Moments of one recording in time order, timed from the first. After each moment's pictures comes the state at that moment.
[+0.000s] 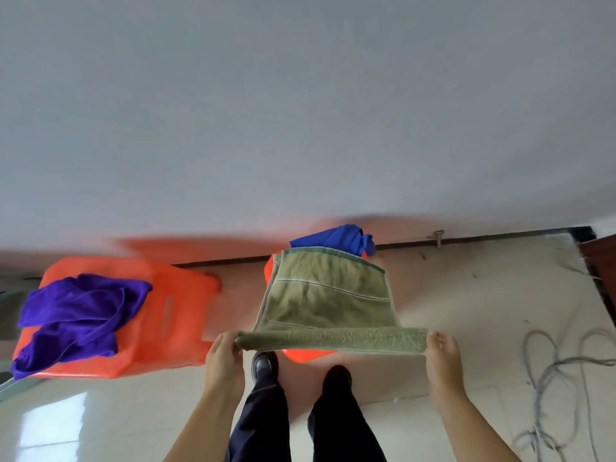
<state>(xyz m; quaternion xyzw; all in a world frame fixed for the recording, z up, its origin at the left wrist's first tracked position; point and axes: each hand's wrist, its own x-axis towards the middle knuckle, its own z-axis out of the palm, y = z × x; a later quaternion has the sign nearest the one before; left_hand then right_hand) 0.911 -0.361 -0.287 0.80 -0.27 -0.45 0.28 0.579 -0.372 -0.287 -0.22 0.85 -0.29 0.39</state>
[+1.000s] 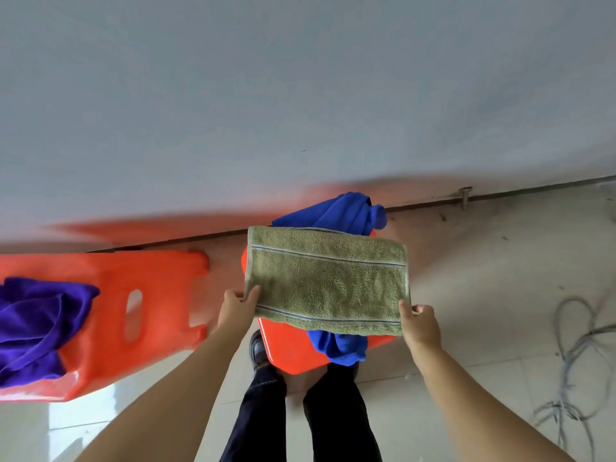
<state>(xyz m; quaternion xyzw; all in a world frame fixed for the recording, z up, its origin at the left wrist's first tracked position) 0.889 -0.470 -0.427 0.84 -0.24 -0.49 0.06 0.583 -0.446 -0.430 -0.19 0.87 -0.04 0.44</state>
